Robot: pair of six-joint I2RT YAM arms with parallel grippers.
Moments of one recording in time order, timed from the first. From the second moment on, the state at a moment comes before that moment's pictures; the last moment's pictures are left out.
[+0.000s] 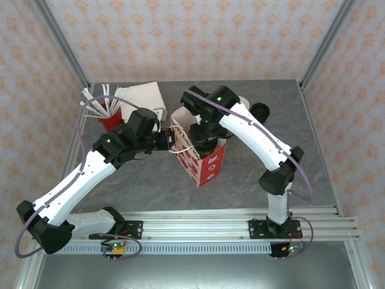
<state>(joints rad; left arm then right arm) -0.61 1.16 1.24 -0.79 0.07 -0.64 0.84 1.91 2.22 -1.69 0.09 0.43</state>
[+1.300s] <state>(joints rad) -0.61 1.16 1.24 -0.79 0.04 -0.64 0.87 1.89 2.25 -1.69 0.10 0.41</state>
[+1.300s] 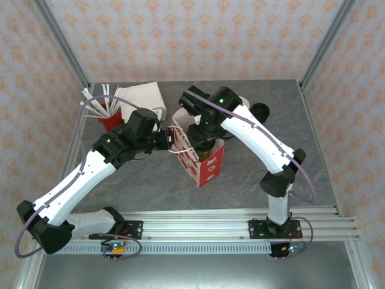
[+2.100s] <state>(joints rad) -0.61 1.16 1.24 -0.79 0.03 -0.64 0.87 1.85 2.20 -1.69 0.09 0.40</state>
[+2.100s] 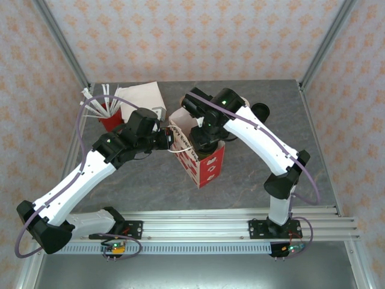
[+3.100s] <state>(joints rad) -0.61 1.16 1.24 -0.79 0.03 -0.61 0.86 1.88 2.19 -1.69 0.12 0.40</state>
